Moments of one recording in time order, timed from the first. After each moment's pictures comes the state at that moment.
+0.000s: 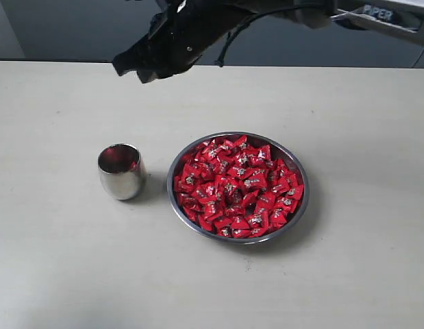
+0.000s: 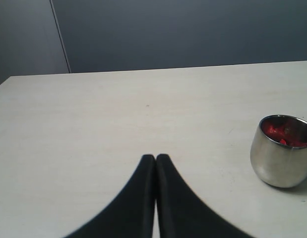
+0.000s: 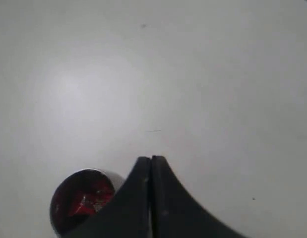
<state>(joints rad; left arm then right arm) 0.12 0.00 0.00 0.05 0.29 -0.02 0.77 2.08 -1.81 0.48 0.70 -0.41</state>
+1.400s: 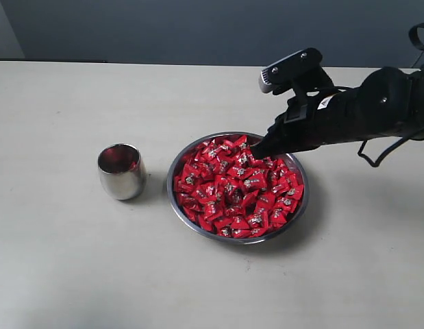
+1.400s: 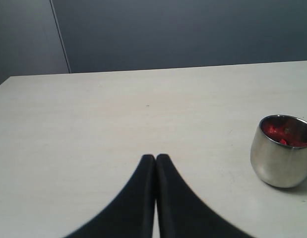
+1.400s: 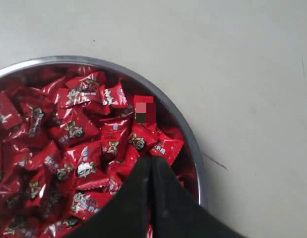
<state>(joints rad) 0.12 0.00 0.00 0.05 0.29 -0.02 0.59 1.66 -0.85 0.44 0.11 -0.57</state>
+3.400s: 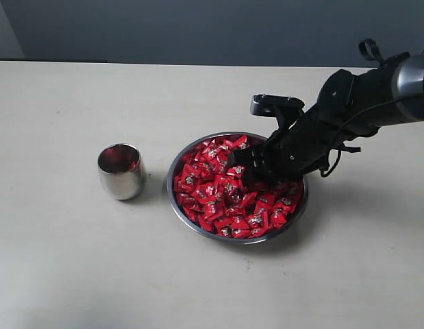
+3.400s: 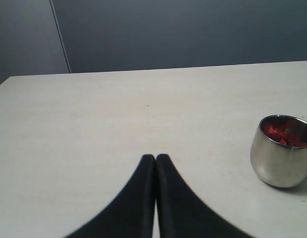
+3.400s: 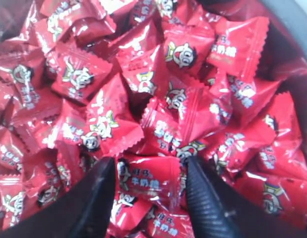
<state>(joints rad) 0.12 0.00 0.00 0.05 0.29 -0.02 0.56 1.92 -1.02 0.61 0.44 -0.30</state>
